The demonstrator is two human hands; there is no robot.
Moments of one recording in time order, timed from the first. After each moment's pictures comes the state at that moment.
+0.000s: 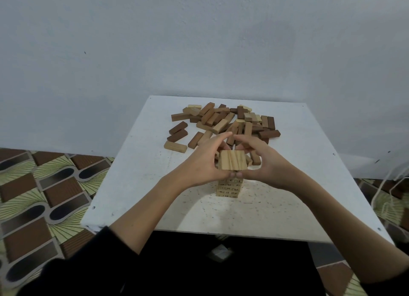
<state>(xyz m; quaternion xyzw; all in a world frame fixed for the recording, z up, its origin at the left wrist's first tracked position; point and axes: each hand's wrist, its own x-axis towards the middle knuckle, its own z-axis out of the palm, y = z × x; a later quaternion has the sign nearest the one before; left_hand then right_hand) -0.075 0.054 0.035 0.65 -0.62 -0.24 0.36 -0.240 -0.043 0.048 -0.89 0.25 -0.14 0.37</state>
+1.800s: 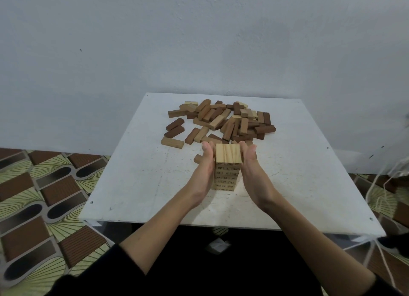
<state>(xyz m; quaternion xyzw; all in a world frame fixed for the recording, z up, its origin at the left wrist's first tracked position) -0.113 0.073 0.007 0.54 -0.40 -0.48 0.56 -0.233 0.004 0.007 -0.67 0.29 -0.22 0.64</state>
